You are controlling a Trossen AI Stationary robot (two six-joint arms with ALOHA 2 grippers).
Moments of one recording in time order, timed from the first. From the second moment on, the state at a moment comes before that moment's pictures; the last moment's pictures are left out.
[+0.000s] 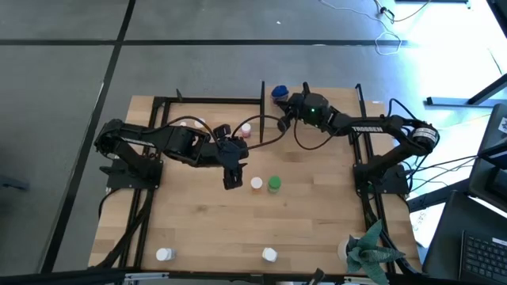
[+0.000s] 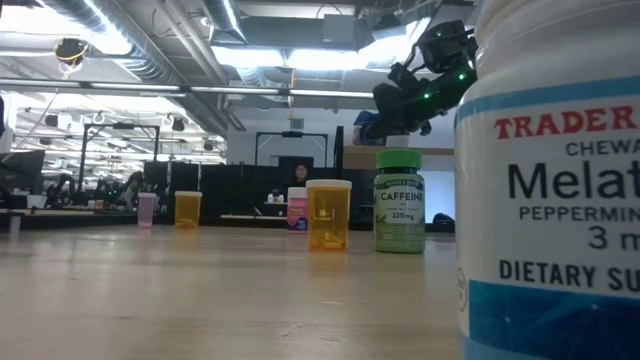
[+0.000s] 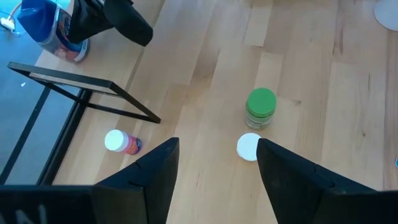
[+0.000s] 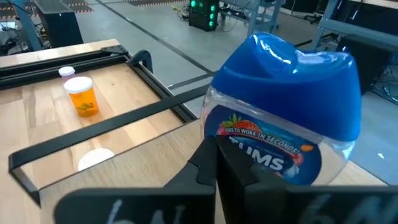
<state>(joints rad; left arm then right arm) -0.21 1.60 1.79 -1.01 -0.49 -0.26 -0.51 1.50 0.77 0.45 0.13 -0.01</state>
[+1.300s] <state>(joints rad) -0.28 1.60 1.79 -1.16 -0.49 -0.43 -0.01 1.18 0.77 -0.02 0.14 -0.32</state>
